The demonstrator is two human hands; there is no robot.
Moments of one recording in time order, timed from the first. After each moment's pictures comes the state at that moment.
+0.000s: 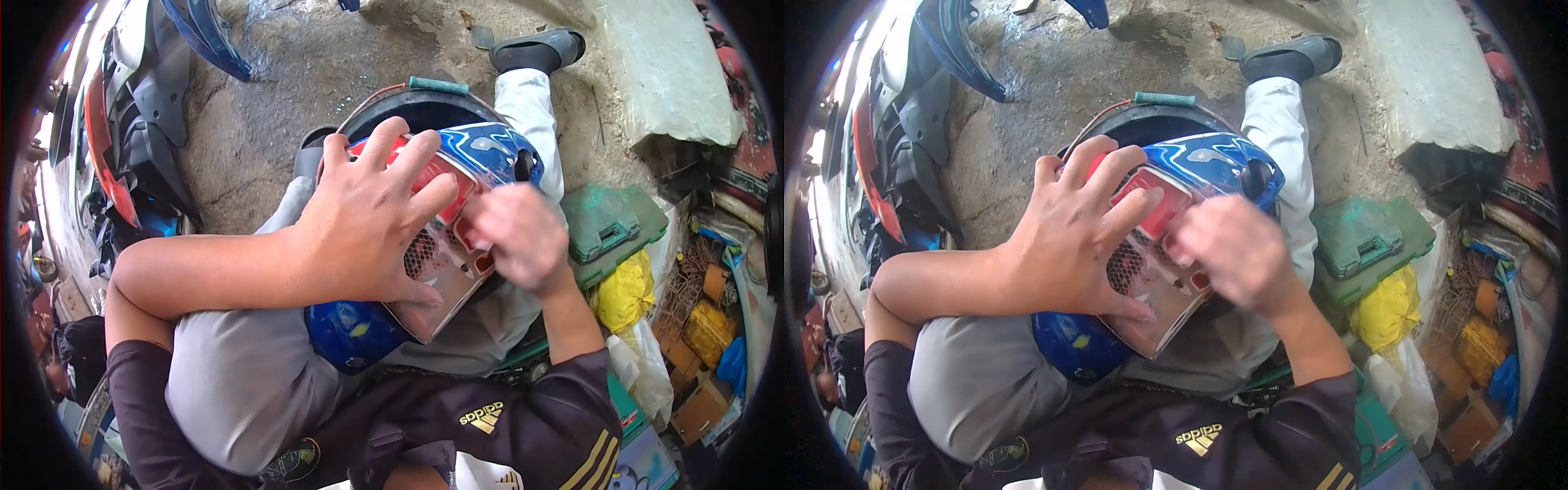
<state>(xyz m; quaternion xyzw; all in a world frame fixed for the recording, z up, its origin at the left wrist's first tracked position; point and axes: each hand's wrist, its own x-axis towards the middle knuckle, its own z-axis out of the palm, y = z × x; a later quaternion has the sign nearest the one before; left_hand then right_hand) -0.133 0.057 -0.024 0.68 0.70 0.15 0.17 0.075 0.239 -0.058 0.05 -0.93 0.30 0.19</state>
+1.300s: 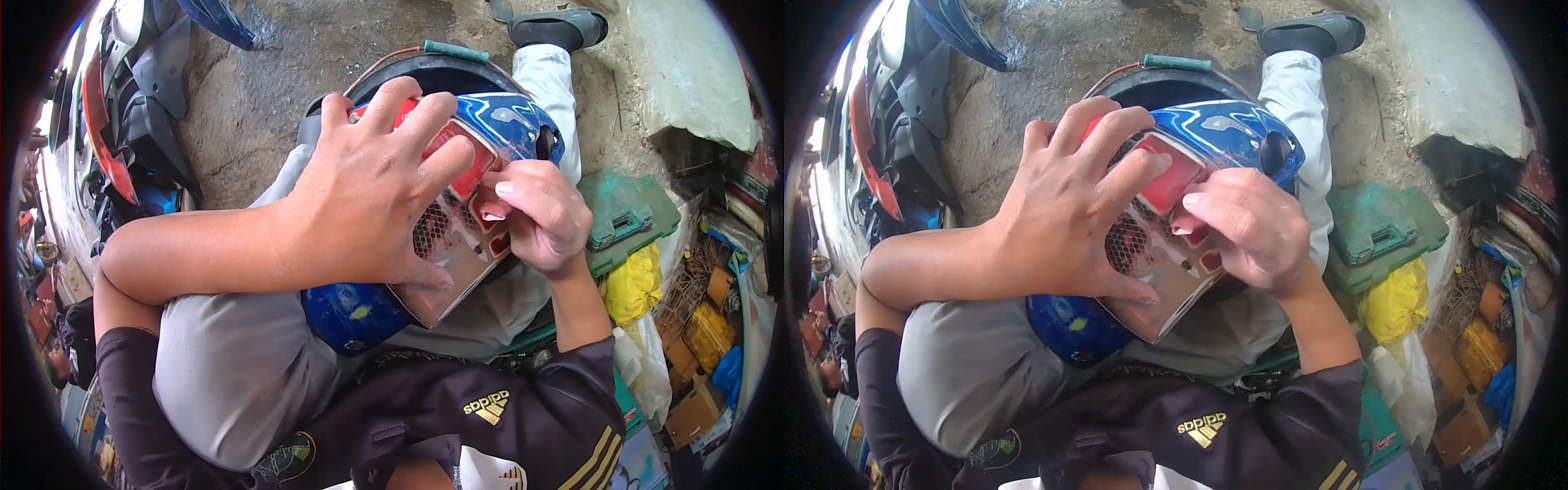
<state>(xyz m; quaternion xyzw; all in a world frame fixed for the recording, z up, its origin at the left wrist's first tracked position) -0.132 0.054 -0.026 0.67 0.71 0.16 0.17 0.067 0.243 -0.072 0.03 -0.89 0.38 0.25</state>
